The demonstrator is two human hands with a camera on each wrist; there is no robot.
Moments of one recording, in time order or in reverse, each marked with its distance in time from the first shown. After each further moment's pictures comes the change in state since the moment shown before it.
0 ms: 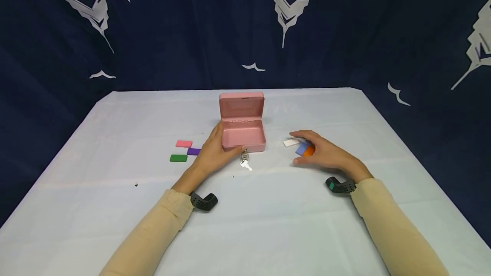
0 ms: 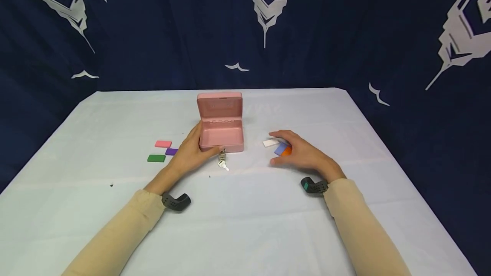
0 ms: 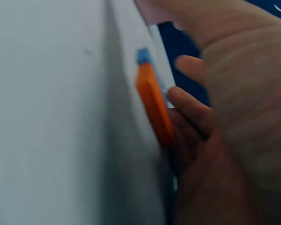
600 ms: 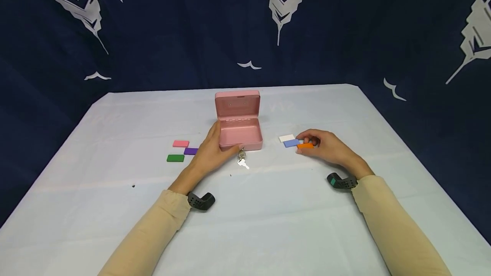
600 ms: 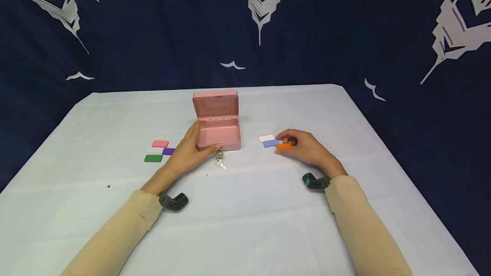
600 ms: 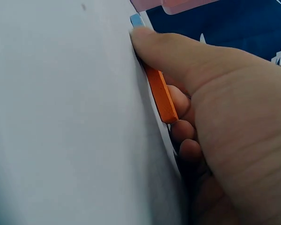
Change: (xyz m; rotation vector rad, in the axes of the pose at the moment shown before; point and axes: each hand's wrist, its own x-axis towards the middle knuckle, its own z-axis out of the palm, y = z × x) left_hand -0.002 0.002 0.001 0.002 -0.022 0.006; right_hand -0.003 0.019 -0.005 -0.001 0.149 0.002
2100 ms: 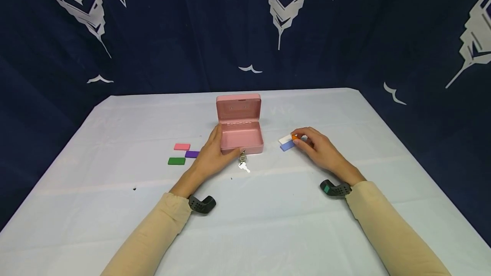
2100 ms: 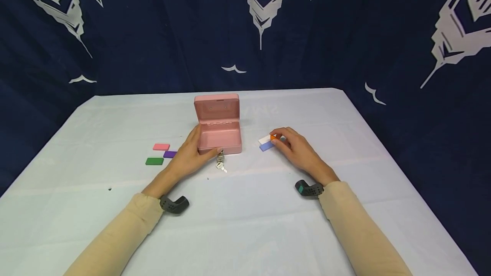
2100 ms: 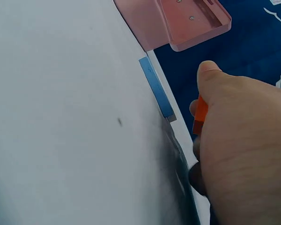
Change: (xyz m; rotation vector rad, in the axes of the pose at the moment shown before) left_hand -0.002 0.003 0.000 0.035 -0.006 -0.019; right_hand 0.005 -0.013 0.018 -0.083 0.217 -0.293
